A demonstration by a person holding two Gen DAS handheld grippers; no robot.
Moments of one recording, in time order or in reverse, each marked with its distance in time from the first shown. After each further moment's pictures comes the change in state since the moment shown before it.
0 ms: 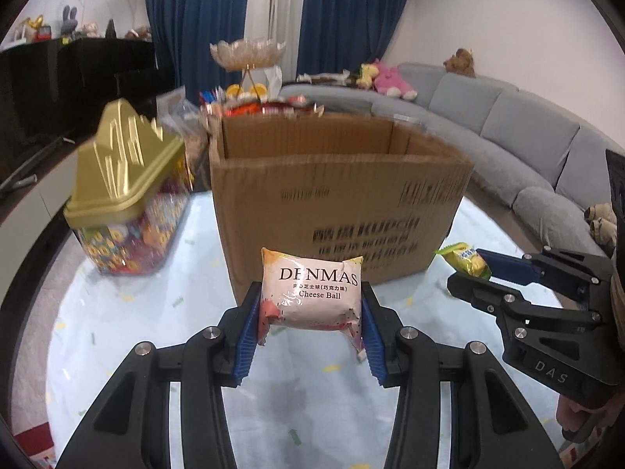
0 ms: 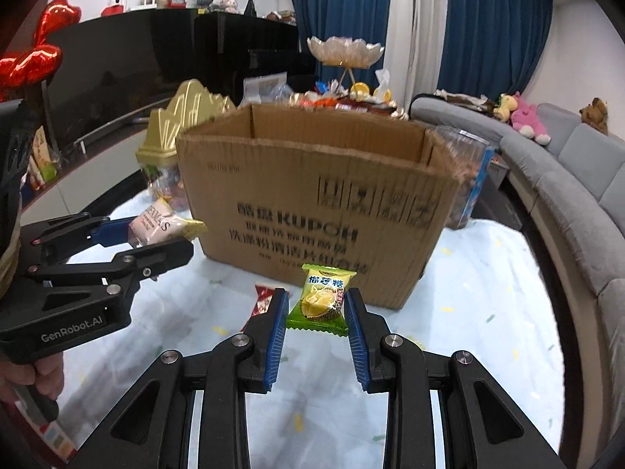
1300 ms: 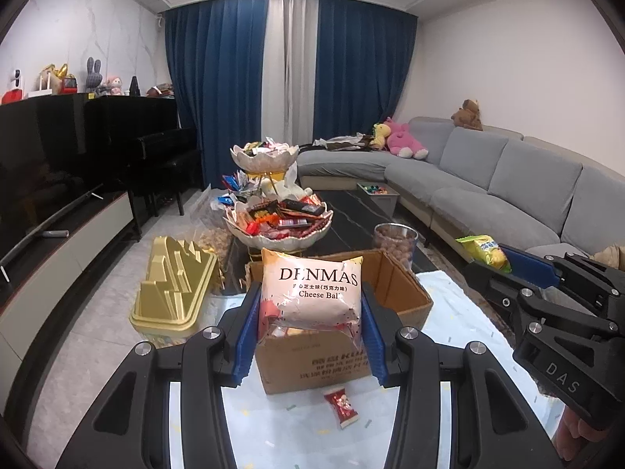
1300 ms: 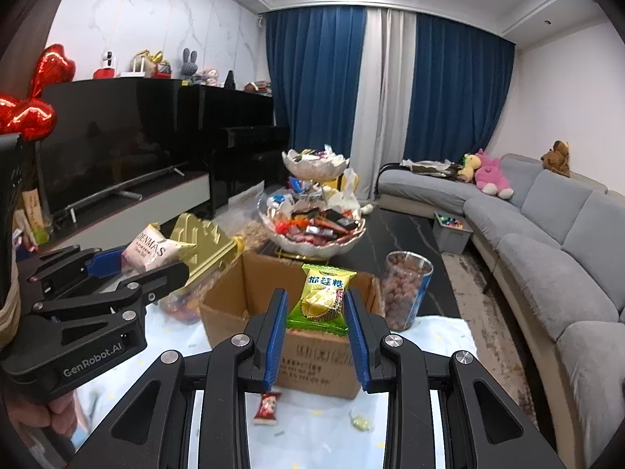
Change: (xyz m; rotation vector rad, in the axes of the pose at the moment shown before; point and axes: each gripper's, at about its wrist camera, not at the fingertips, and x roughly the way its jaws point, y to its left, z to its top) left arm -0.105 -0.022 0.104 0.007 -0.201 0.090; right arm -0.120 0.004 0.102 0.026 -0.248 -0.111
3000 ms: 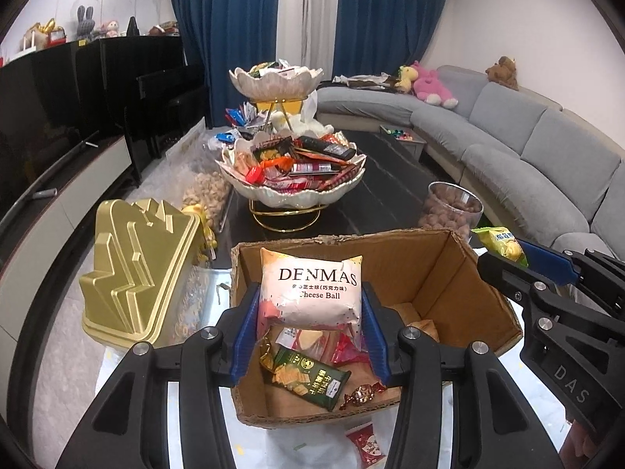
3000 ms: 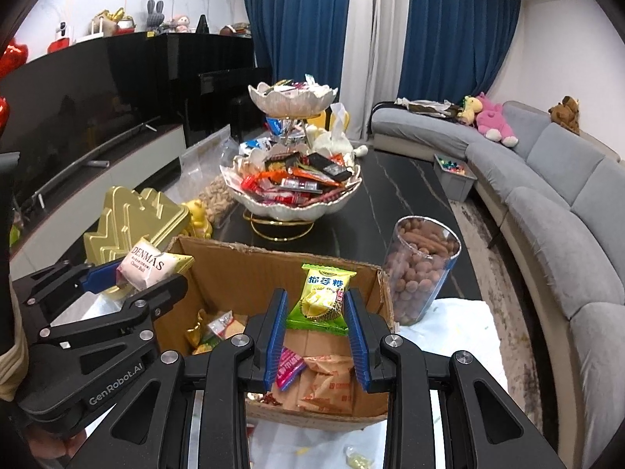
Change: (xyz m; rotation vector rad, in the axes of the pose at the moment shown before) left arm 0.160 0.025 0.009 -0.058 0.260 0.045; right arm 0.156 -0.027 0.016 0.037 0.249 -0.017
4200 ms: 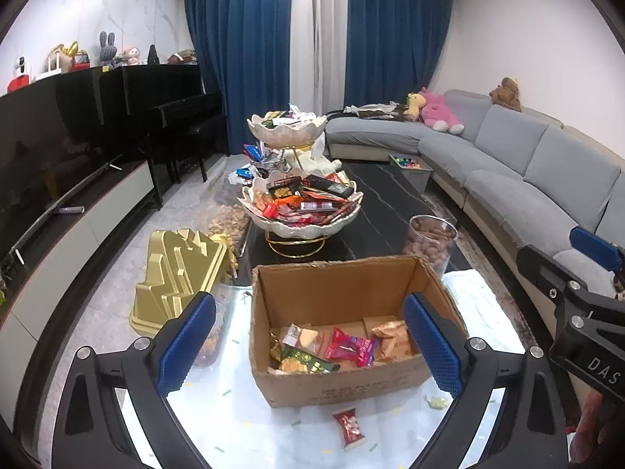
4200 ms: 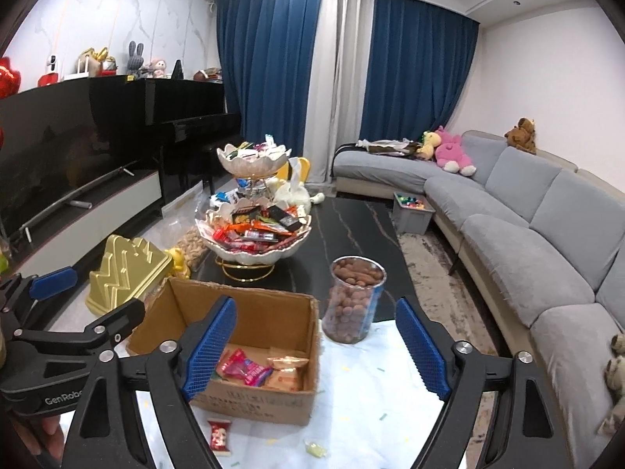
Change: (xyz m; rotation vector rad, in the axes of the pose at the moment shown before) left arm -0.098 -0.026 0.001 0.000 -0.105 0.064; right arm -0.109 -0.036 -0.003 0.052 -0.174 -0.124
